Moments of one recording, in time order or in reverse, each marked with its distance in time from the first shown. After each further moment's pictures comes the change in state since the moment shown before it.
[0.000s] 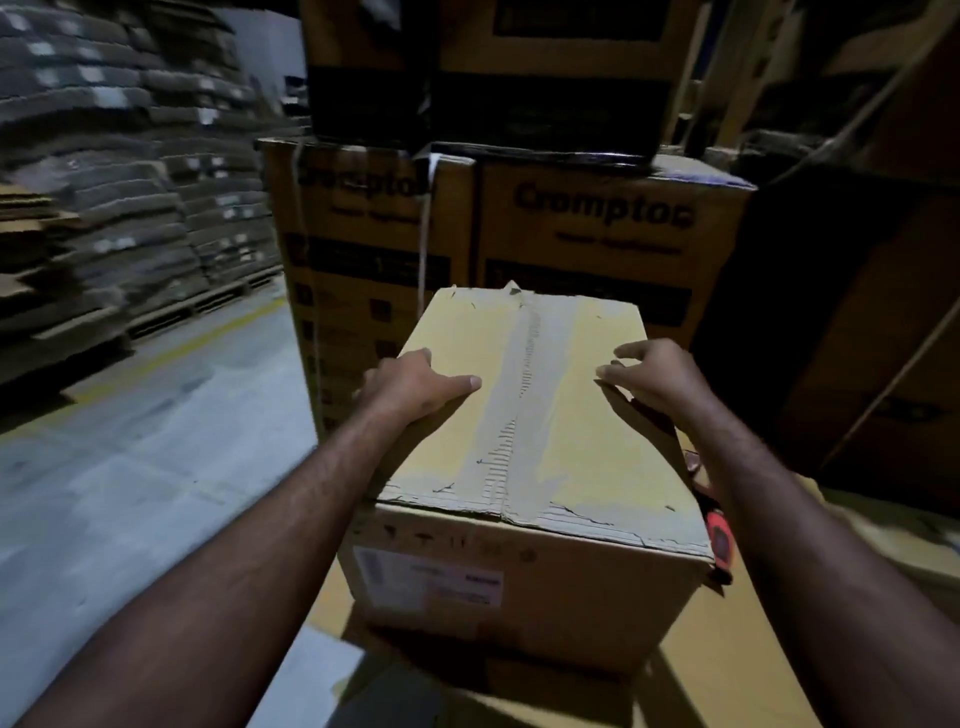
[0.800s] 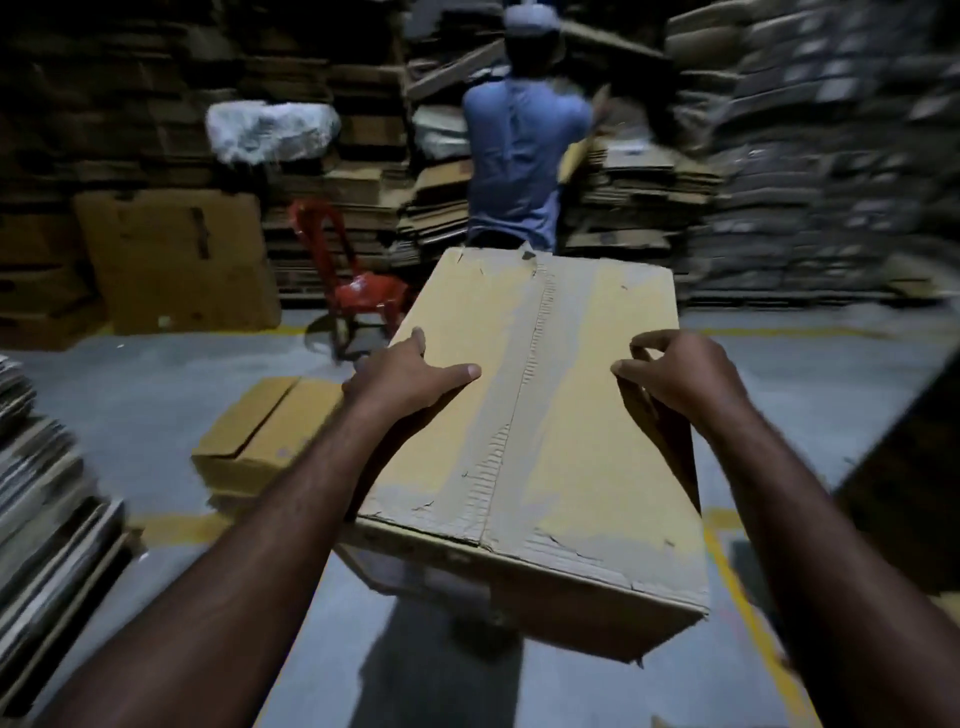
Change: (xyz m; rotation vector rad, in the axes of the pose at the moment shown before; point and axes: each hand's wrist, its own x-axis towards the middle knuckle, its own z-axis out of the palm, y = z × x) left_hand -0.342 -0.422 -0.227 -0.009 0.599 -1.079; right_hand -0.261 -0.444 0.310 0.164 -0.742 -0.916
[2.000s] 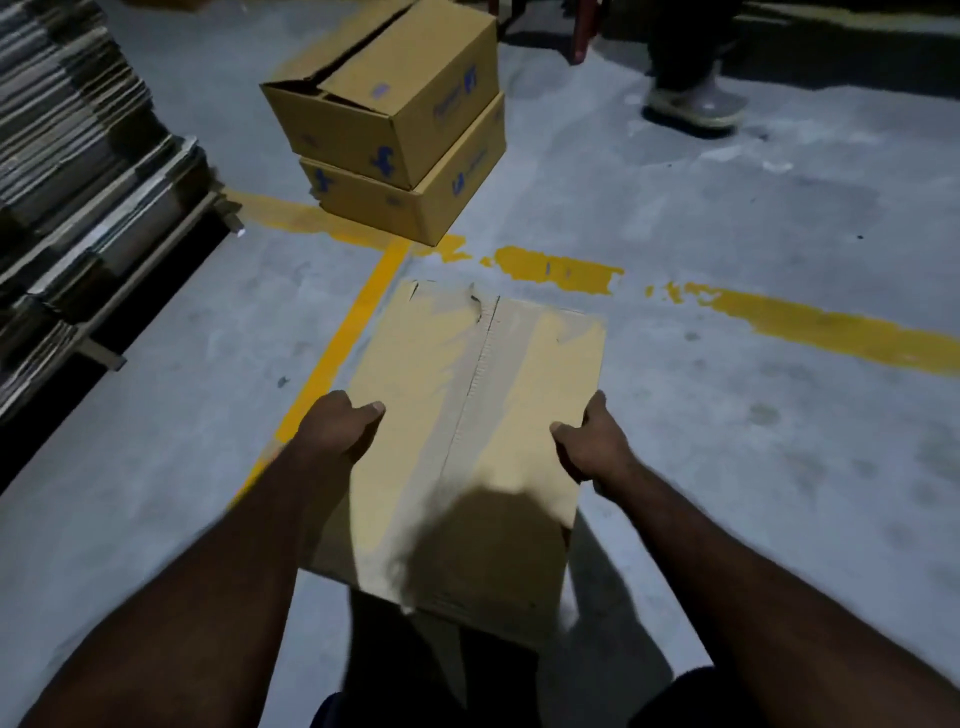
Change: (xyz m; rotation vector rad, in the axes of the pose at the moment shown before) left_hand 0.014 -0.633 0.576 -0.161 -0.057 -0.769; right_hand -0.082 0.355 0.857 0.274 -0.852 0.240
